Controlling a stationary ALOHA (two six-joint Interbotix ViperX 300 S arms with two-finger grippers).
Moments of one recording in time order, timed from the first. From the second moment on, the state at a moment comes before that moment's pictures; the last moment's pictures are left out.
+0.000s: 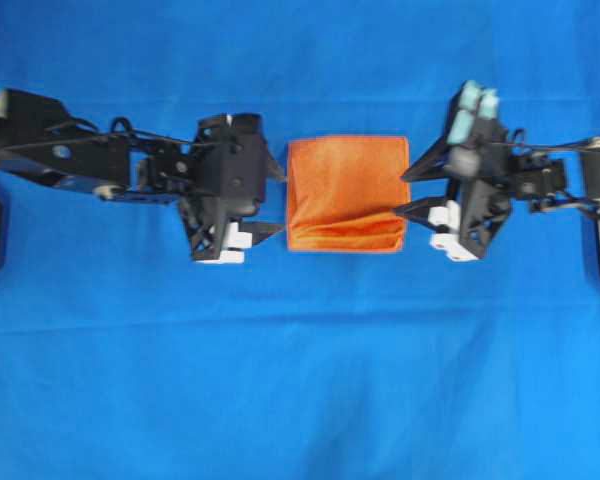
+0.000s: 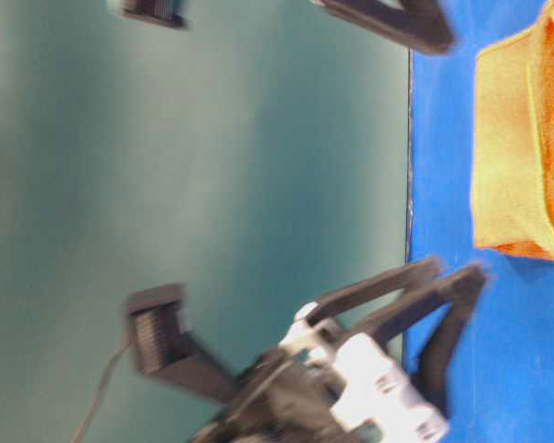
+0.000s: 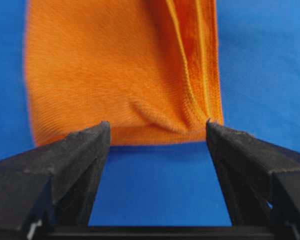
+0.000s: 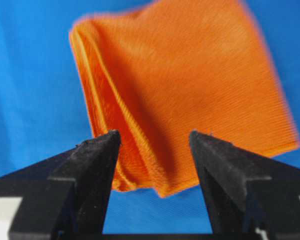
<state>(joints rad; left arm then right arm) 0.09 -0.01 0.67 -0.03 0.06 0.19 -0.11 -0.34 0.96 -0.50 0.10 0.71</state>
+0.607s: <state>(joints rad) 0.12 -0.57 0.98 -0.03 0.01 0.20 -0.10 -0.96 1.12 -0.56 0.36 0.72</state>
